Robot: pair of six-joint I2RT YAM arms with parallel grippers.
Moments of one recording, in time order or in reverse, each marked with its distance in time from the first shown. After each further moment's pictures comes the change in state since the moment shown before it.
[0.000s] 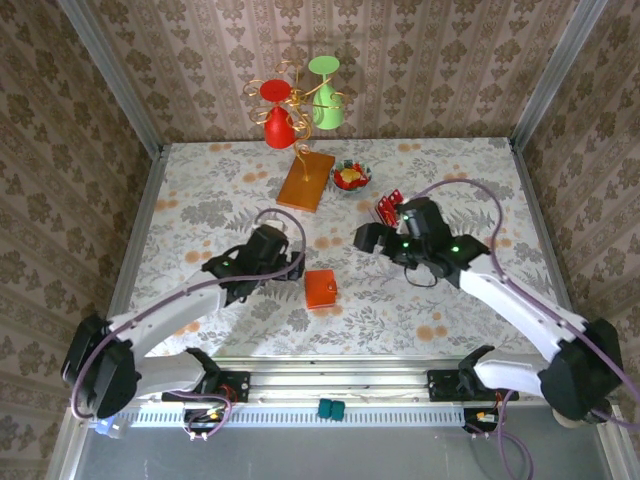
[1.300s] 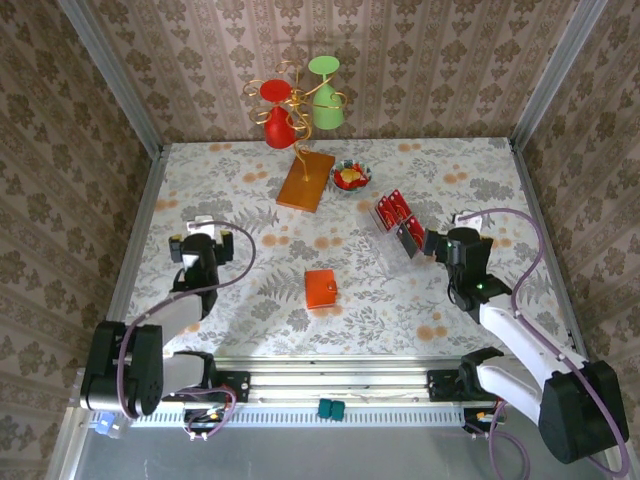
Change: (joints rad) left arm 0.580 0.055 -0.425 0.935 -0.094 0.502; right arm -0.278 -0.180 -0.457 0.502 0.615 -0.546
